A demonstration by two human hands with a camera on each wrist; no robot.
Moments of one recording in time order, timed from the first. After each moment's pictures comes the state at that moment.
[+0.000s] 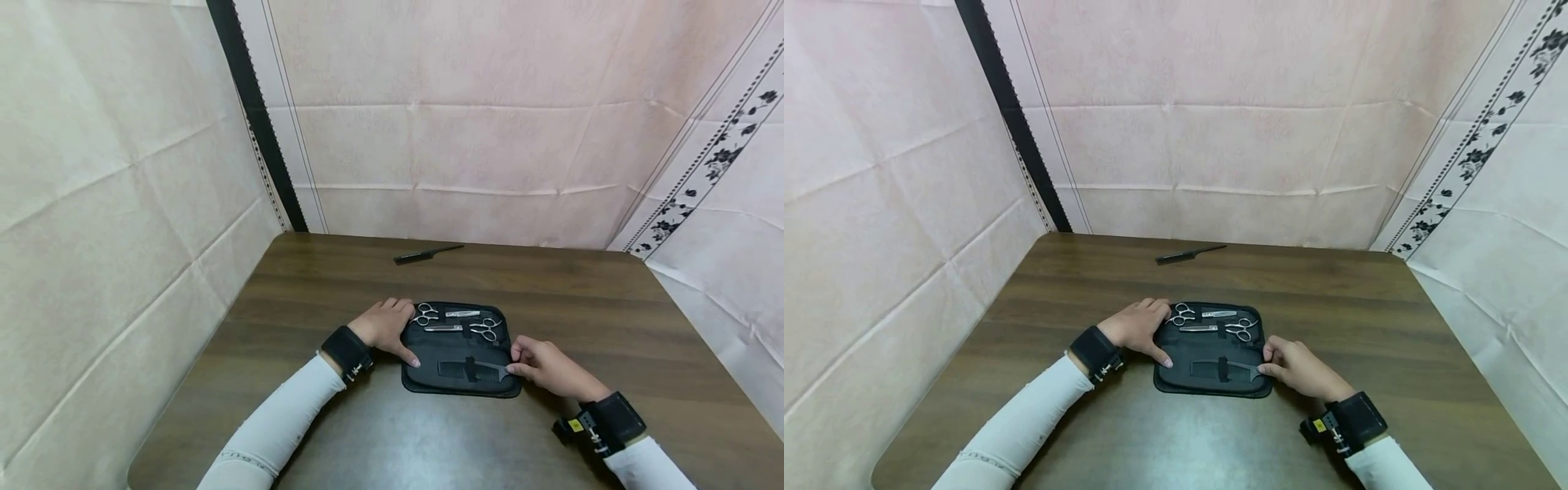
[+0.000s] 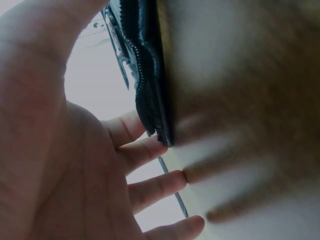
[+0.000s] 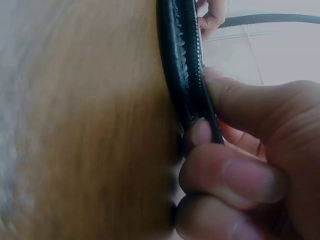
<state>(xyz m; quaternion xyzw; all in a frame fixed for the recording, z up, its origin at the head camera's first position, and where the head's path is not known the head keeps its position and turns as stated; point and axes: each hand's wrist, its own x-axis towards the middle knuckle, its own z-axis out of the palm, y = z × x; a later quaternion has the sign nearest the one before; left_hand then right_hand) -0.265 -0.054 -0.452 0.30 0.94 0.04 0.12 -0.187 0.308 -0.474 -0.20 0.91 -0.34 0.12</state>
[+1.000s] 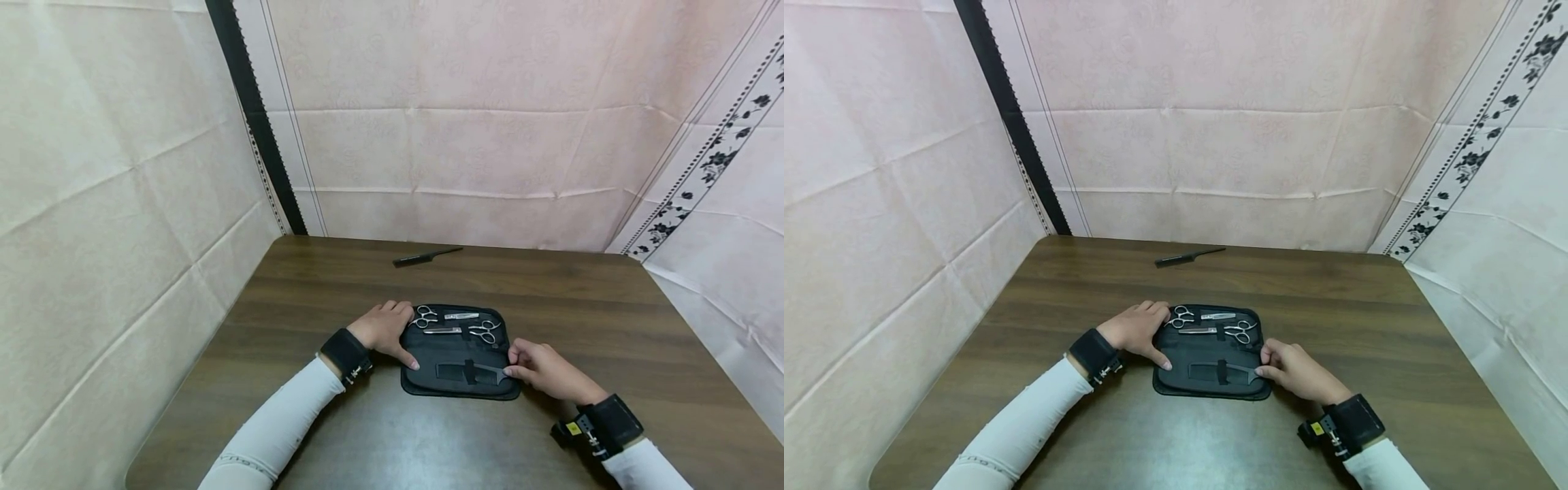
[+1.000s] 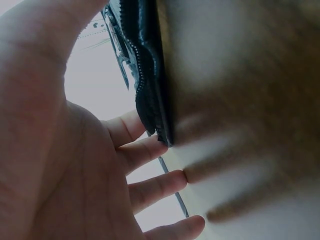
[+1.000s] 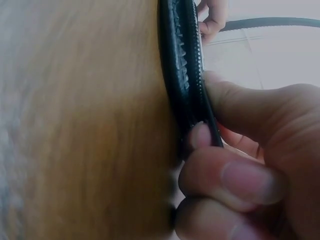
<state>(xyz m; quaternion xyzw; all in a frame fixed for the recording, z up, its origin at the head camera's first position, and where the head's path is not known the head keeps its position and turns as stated) -0.264 -0.054 -0.453 0.30 0.95 0.04 0.12 -0.186 0.305 -0.473 -0.21 0.91 -0.33 0.12</state>
